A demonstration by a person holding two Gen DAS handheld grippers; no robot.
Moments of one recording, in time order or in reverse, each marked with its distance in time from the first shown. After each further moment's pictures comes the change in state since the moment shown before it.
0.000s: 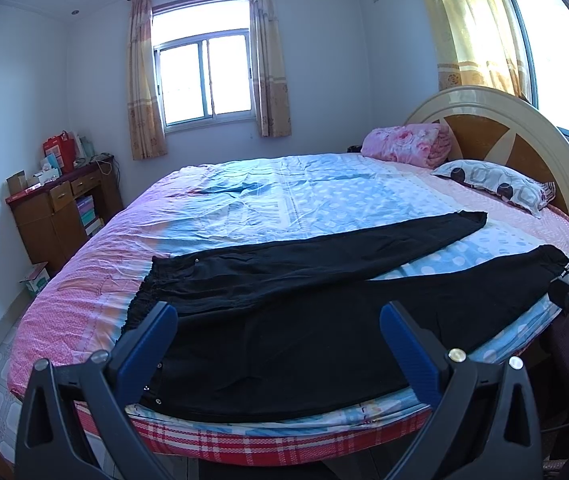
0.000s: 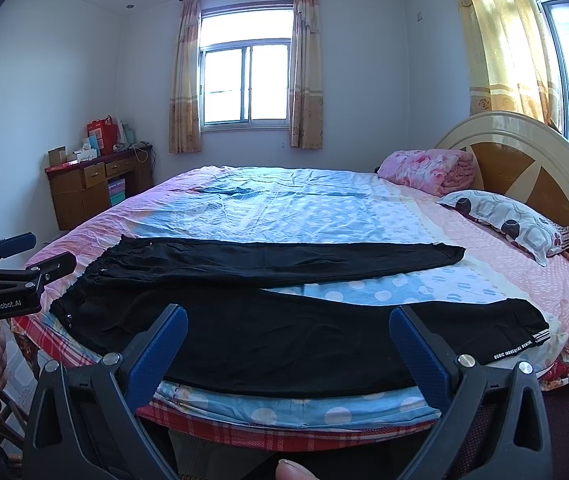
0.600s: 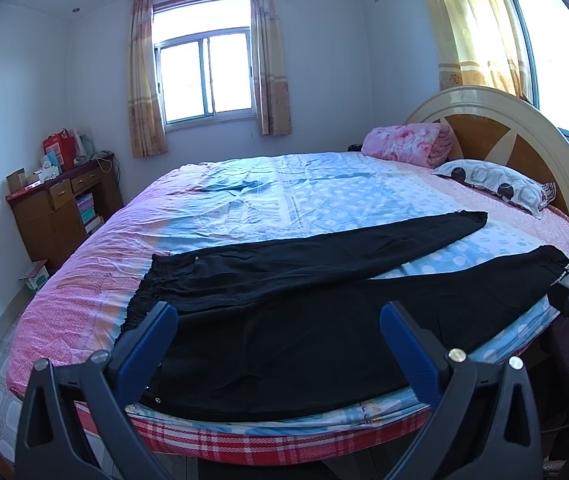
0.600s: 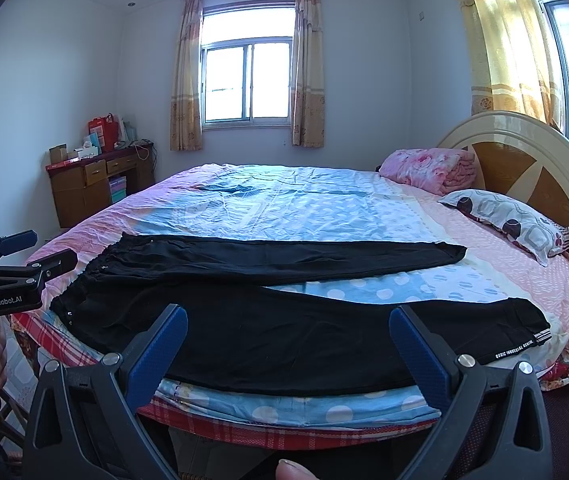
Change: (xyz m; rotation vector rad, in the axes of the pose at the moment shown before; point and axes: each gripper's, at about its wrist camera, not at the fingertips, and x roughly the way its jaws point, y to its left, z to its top) left arm 0.001 0.002 -0.002 -0.004 0.002 -0.002; right arm 0.001 0.004 -0.005 -0.005 0.008 0.000
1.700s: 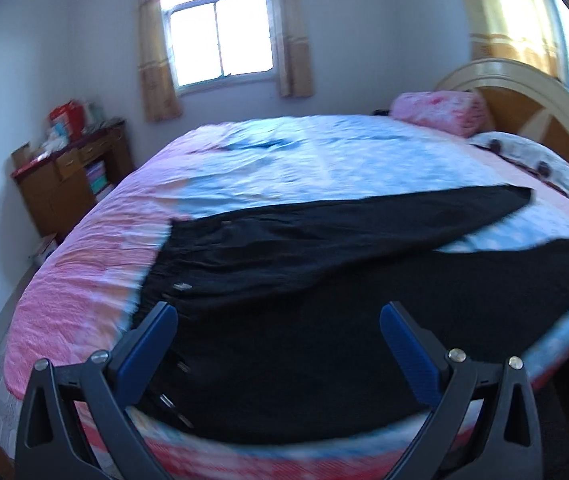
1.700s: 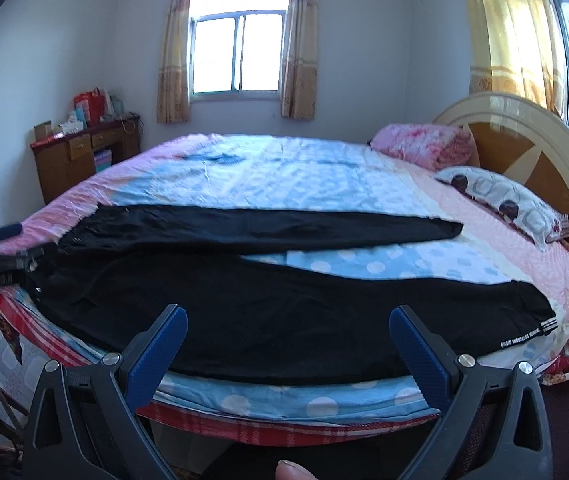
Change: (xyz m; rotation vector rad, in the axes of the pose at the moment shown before) left arm 0.110 0.078 -0.007 -0.029 0.156 0.089; right arm 0.056 -0.020 -0.017 -0.012 0.138 -0.069
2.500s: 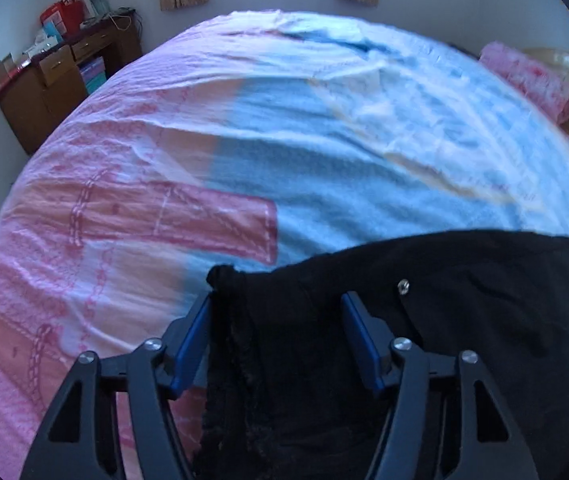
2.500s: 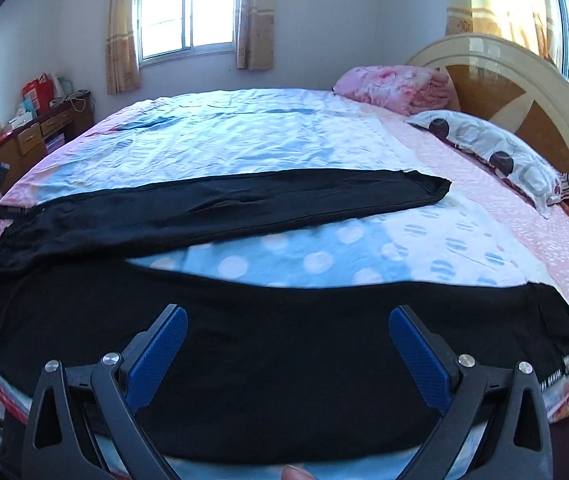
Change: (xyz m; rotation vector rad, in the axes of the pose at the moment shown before) left arm 0.309 0.130 0.079 -0.135 0.387 -0.016; right arm 0.130 -0.098 0.042 0.112 0.182 -0.062
